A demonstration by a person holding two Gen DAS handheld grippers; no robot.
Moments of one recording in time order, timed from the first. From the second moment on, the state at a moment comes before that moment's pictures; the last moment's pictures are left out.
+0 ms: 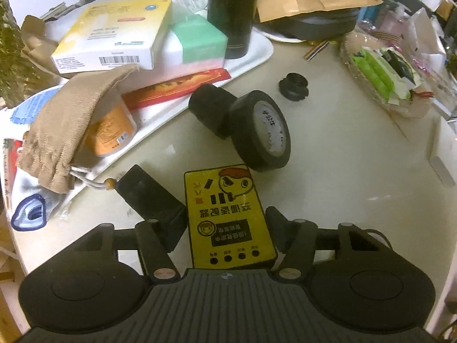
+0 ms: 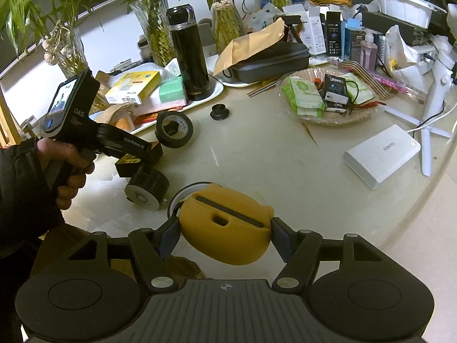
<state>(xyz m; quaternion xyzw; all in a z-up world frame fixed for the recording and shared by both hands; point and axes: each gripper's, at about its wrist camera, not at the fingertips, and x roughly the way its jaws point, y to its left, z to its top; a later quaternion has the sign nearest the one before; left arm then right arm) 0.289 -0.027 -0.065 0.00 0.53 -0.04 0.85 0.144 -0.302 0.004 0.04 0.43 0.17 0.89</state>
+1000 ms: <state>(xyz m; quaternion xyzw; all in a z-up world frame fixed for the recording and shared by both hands) 0.206 -0.005 0.006 0.01 0.43 -0.11 0.90 0.147 -0.279 0.021 0.02 0.42 0.15 0.90</state>
